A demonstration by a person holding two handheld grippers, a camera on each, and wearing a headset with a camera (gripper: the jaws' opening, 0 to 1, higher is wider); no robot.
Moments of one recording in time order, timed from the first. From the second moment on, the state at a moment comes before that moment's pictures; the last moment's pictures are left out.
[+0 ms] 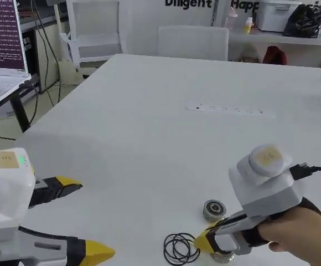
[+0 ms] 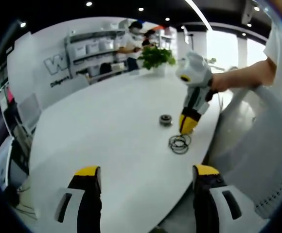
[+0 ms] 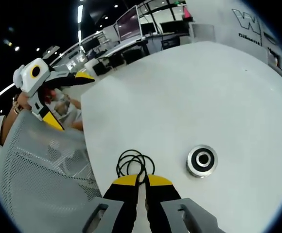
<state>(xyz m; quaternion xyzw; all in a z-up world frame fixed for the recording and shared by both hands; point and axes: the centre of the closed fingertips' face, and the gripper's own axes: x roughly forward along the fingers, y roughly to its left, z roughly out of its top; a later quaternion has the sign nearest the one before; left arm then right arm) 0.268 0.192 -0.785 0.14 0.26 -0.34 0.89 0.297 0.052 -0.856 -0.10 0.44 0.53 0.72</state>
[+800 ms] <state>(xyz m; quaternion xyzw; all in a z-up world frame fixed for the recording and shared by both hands) 0.258 0.188 -0.778 0.14 0.24 -0.36 0.89 0.313 0.043 -0.808 -0.03 0.40 0.49 0.77</state>
